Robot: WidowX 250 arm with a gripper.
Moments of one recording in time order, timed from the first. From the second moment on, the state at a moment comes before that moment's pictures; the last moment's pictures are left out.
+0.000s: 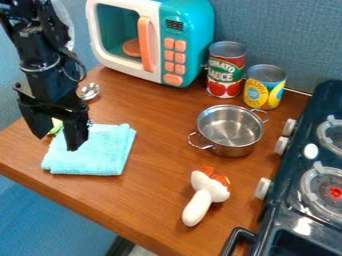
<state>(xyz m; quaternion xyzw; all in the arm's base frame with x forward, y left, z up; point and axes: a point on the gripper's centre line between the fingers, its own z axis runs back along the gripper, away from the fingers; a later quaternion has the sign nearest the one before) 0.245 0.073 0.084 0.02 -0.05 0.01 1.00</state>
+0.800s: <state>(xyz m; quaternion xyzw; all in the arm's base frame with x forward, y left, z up) 0.273 0.080 0.038 0.05 -0.02 0.05 1.00</state>
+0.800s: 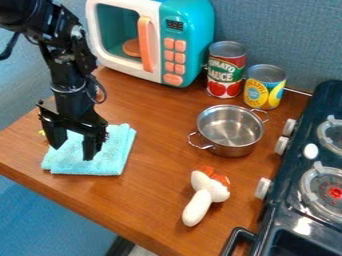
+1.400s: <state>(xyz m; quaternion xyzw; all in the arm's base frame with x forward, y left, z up) 0.292 0.089 0.015 0.06 0.03 0.07 1.00</state>
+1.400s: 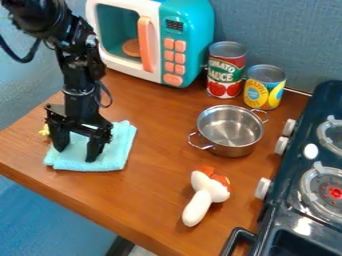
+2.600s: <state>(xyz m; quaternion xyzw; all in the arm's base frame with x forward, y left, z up) 0.370 0.017 0.014 0.03 0.00 0.02 1.00</state>
